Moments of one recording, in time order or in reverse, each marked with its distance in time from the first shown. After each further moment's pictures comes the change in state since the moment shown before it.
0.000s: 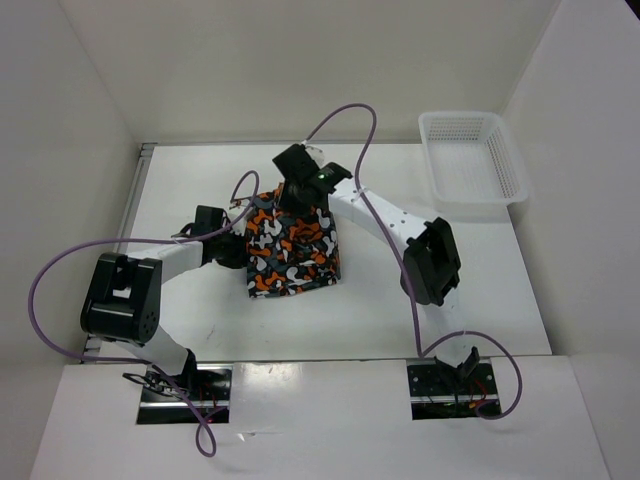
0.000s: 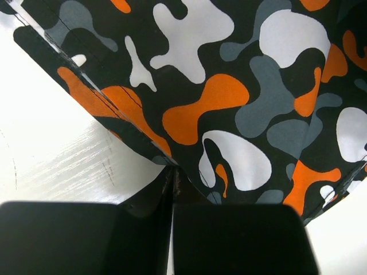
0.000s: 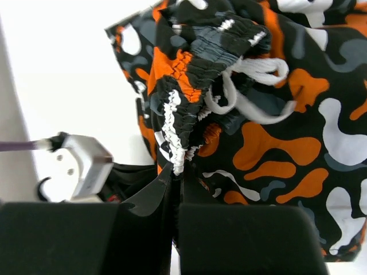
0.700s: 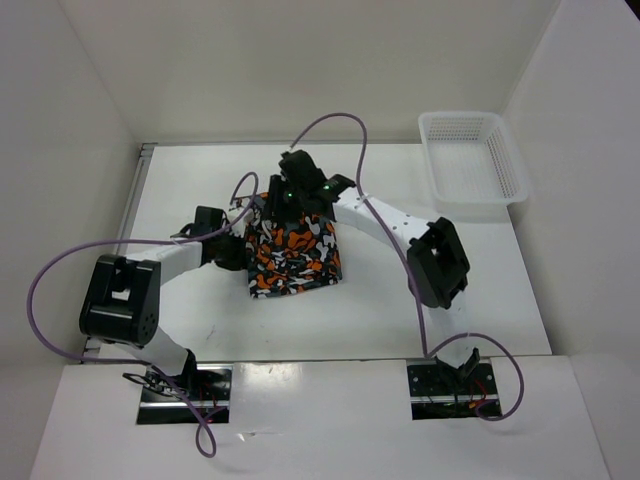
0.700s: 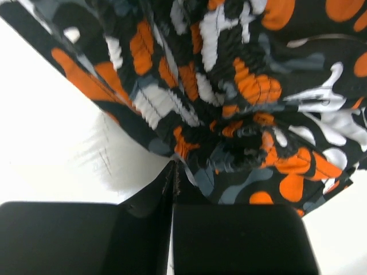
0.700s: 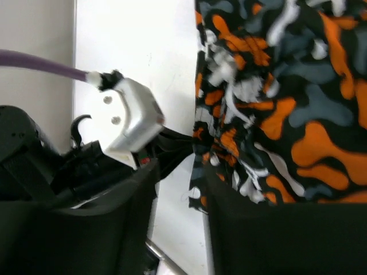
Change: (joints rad) left arm 0.001 -0.010 0.001 -0.029 -0.002 0.000; right arm -0.005 -0.018 -0.147 0.272 -0.347 -0.139
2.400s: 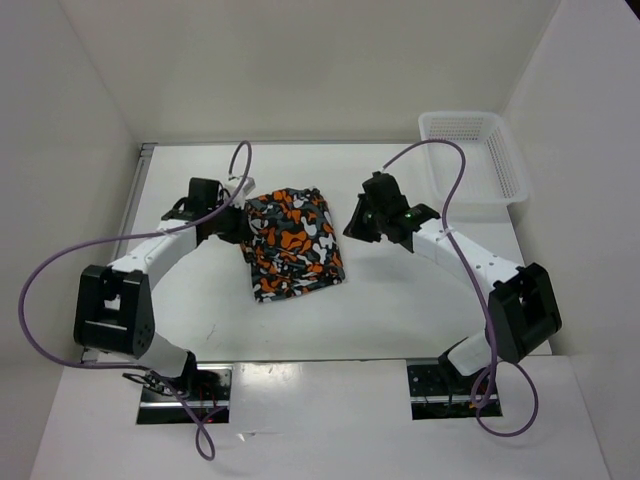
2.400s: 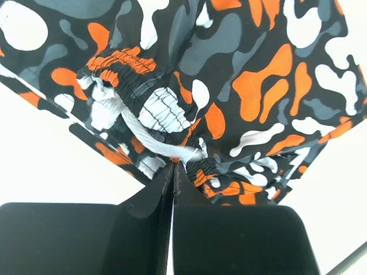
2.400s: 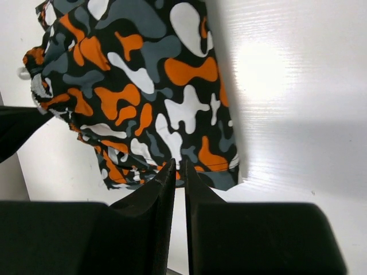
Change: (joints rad) left arm -0.031 -0.040 0.244 -0.151 0.058 0.001; right arm -0.230 -0.597 -0.737 0.058 0.145 0.025
